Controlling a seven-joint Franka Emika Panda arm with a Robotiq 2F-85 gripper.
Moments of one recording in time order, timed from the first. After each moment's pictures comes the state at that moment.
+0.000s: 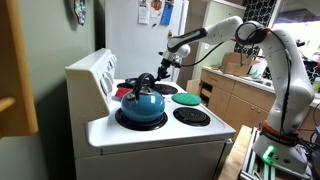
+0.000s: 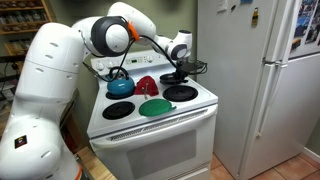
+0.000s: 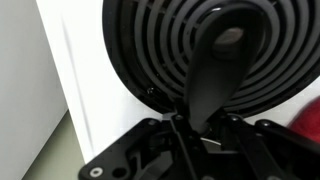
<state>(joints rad) -0.15 0.55 0.15 -1.50 0.21 2.25 -1.25</state>
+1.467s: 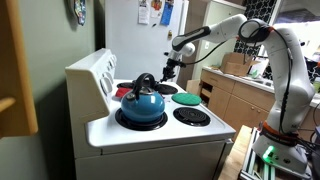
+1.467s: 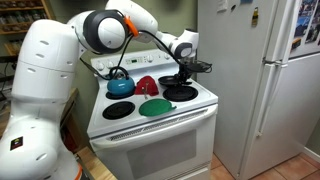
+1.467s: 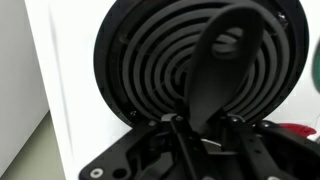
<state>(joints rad) -0.21 0.50 0.14 -1.55 0.25 2.16 -1.41</state>
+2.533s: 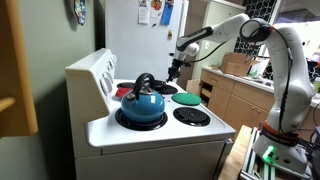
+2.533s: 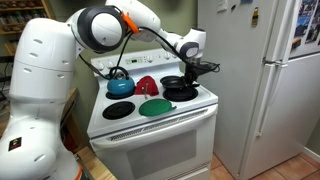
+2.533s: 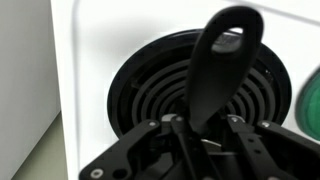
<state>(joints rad) -0.23 0.47 0.08 -1.58 0.25 2.14 -1.52</state>
